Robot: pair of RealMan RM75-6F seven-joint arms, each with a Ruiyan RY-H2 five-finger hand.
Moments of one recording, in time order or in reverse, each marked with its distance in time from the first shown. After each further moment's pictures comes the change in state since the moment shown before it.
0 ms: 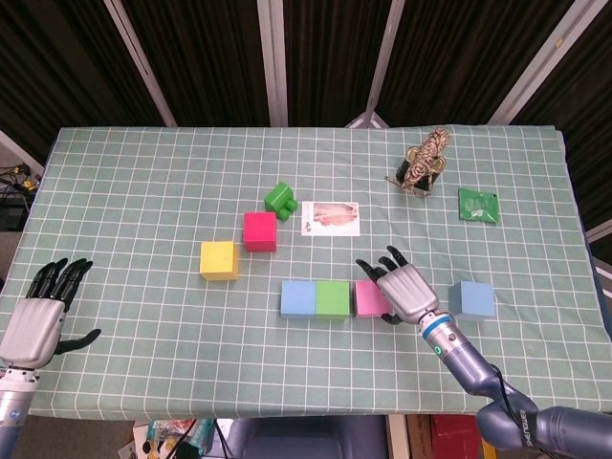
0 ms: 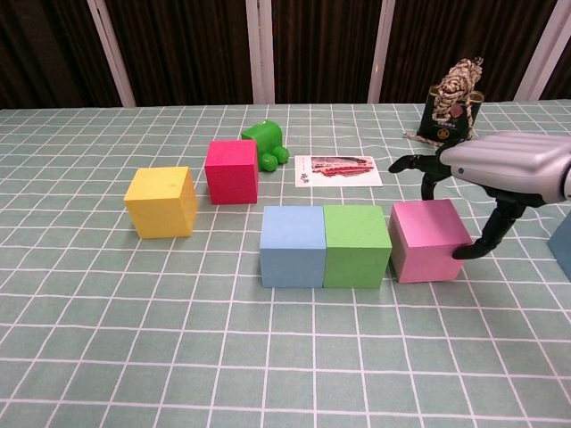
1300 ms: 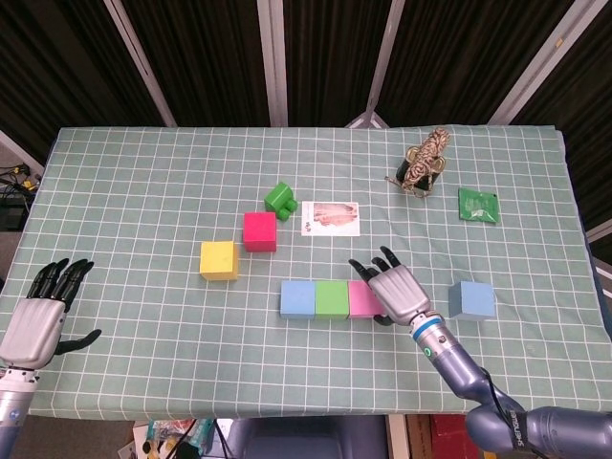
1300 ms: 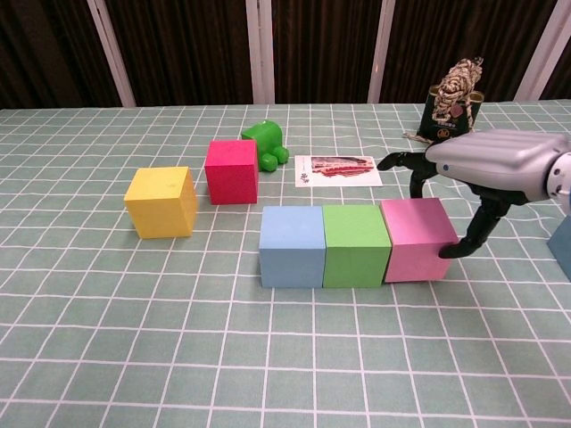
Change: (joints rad) left arm 0.003 0.003 -0.003 0.004 0.013 -0.005 -0.012; right arm 0.042 -0.016 -0.008 -0.072 0.121 0.050 -0.107
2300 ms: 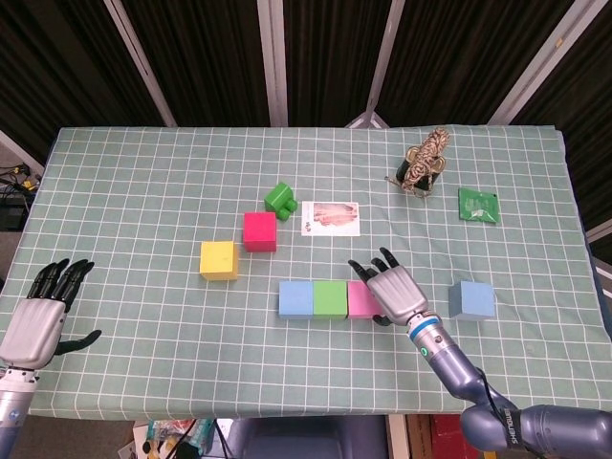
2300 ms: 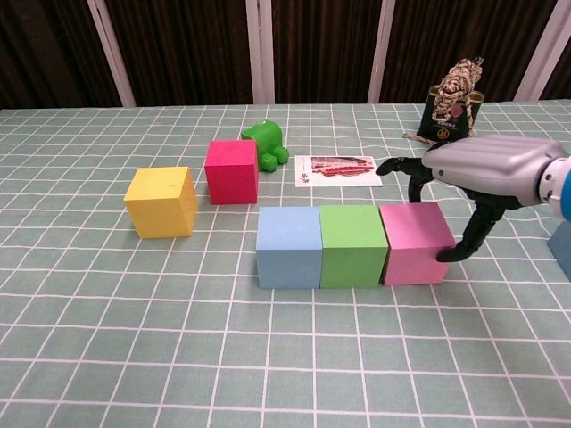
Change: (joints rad) left arm 0.002 0.002 -0.001 0.000 0.001 -0.003 -0.001; right arm 0.024 -0.018 -0.016 -0.002 0.052 0.017 -0.034
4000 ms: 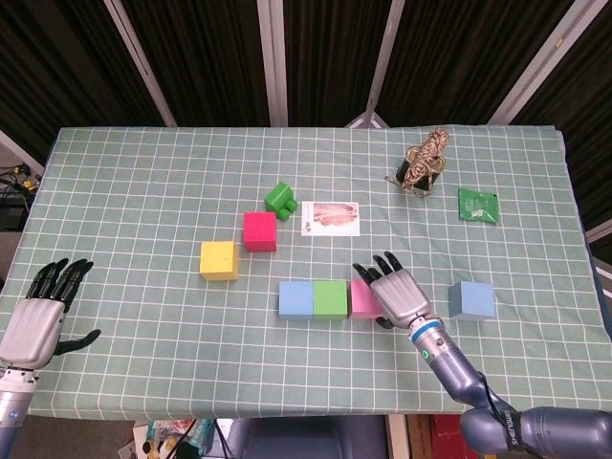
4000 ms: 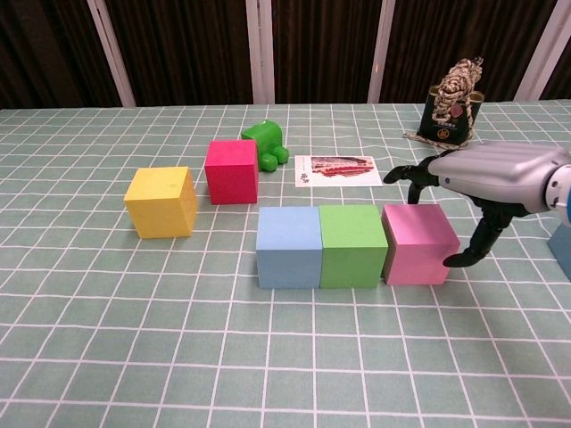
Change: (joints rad) left arm 0.002 0.002 -0.001 0.001 0.004 0.001 0.000; right arm 0.015 0.008 -0.027 -0.034 0.067 0.024 -0.040
